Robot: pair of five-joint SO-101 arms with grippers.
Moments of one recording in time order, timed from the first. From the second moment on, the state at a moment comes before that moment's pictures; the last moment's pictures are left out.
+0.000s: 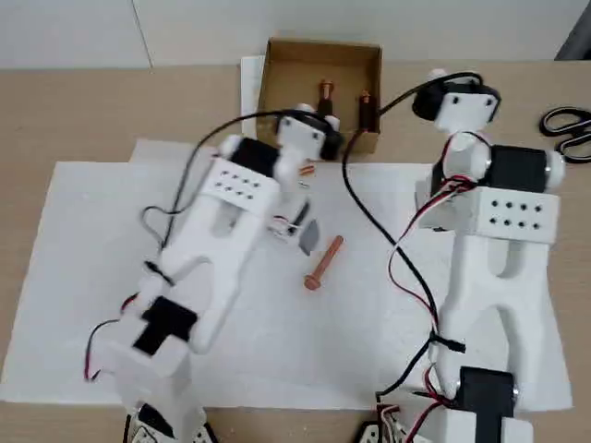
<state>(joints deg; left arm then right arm) 23.2 20.0 -15.6 93.9 0.0 4.7 -10.5 -7.8 99.1 9.5</state>
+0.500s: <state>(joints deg) 29.5 30.6 -22.8 96.6 2.2 6.5 -10.5 -7.8 99.0 9.5</state>
